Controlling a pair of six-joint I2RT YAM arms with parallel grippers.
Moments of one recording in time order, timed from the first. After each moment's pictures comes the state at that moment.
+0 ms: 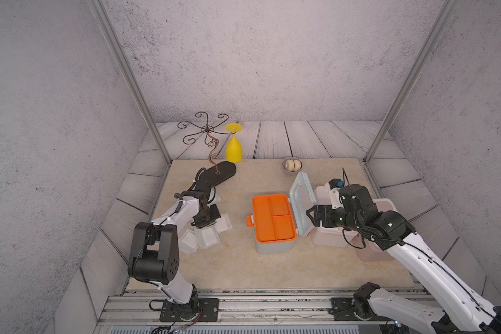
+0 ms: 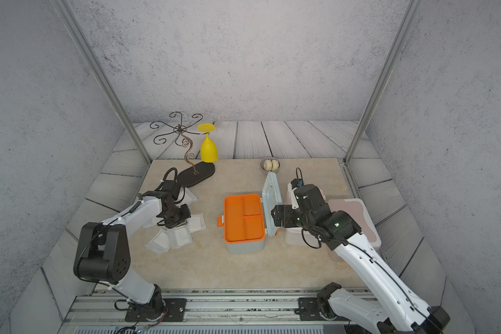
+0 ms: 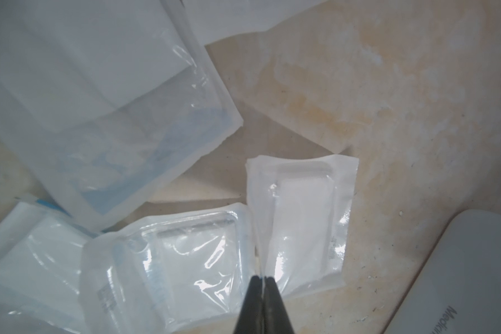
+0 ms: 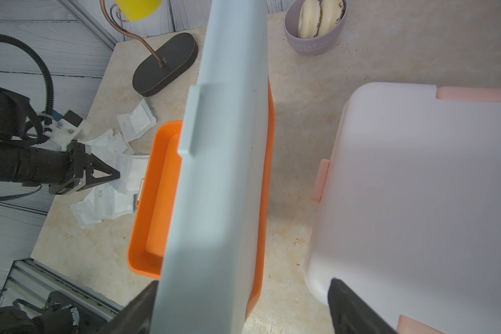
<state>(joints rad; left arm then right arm) -0.14 1.62 1.06 -0.78 0.10 -0.53 0.57 1.01 1.14 -0.90 -0.02 0.44</state>
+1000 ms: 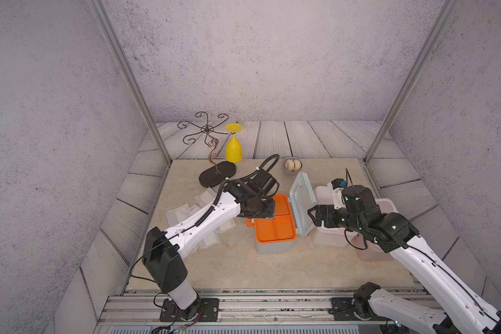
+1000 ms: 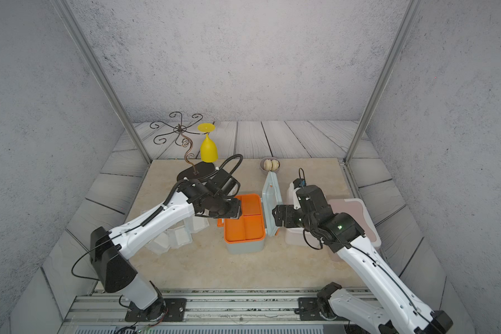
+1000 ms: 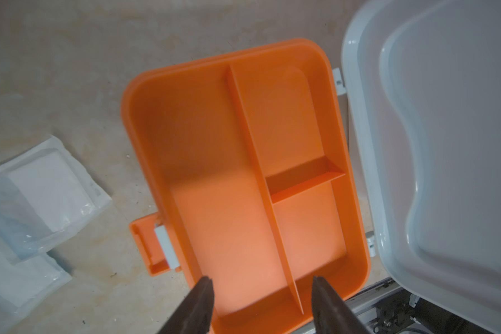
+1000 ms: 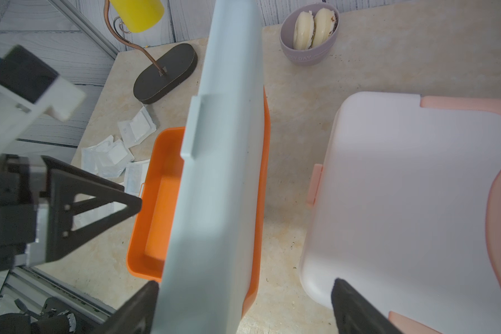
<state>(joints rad) -0.83 1.69 1.61 -1.04 0.01 -0.62 0.57 0.97 1.13 -0.89 0.00 0.44</state>
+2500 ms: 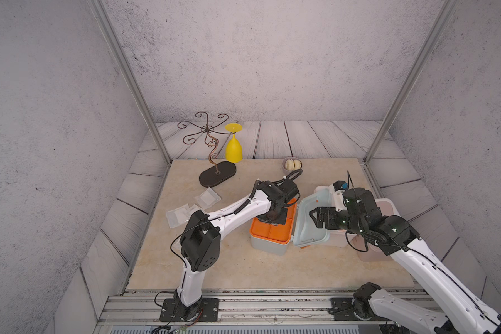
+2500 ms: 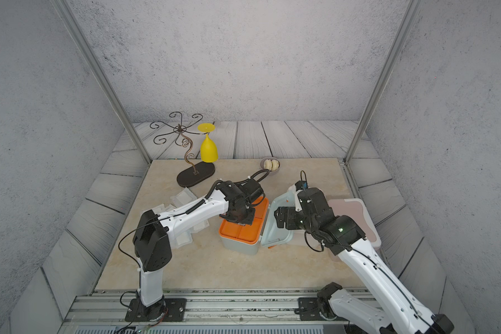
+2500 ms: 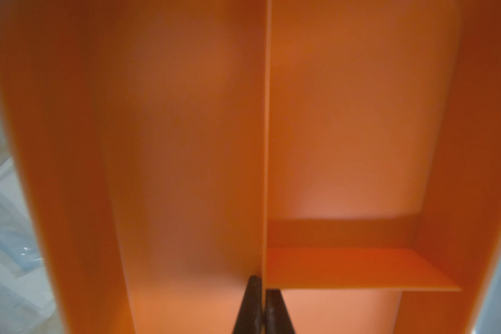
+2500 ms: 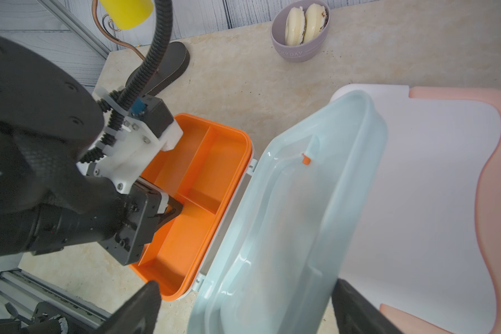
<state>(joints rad) -0.89 1.96 1.76 -1.16 -0.09 -0.60 0.56 0.96 1.10 -0.89 0.00 0.44</state>
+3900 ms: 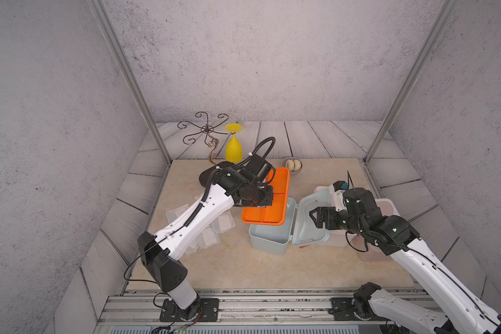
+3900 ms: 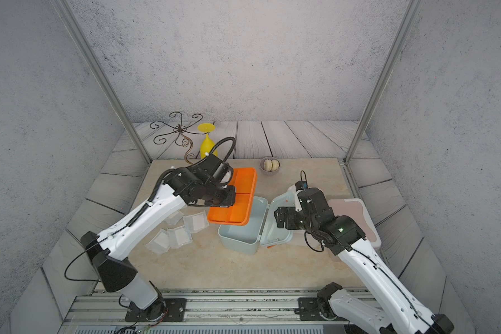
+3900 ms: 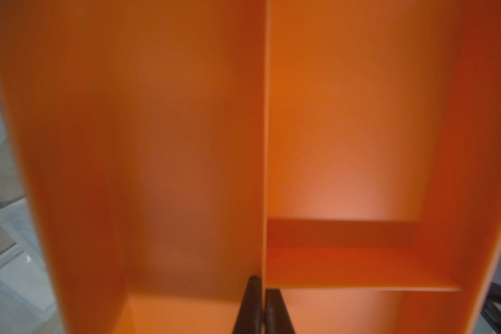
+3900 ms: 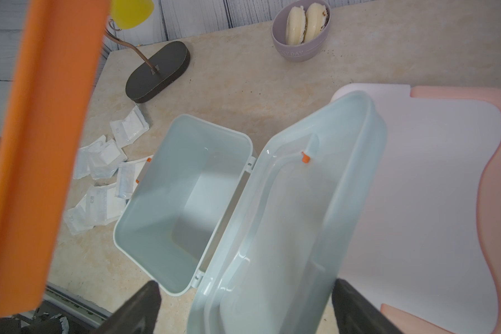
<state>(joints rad) -0.80 1.68 1.78 -1.13 0.05 -0.58 0.56 0.96 1.10 -0.89 0.00 0.44</state>
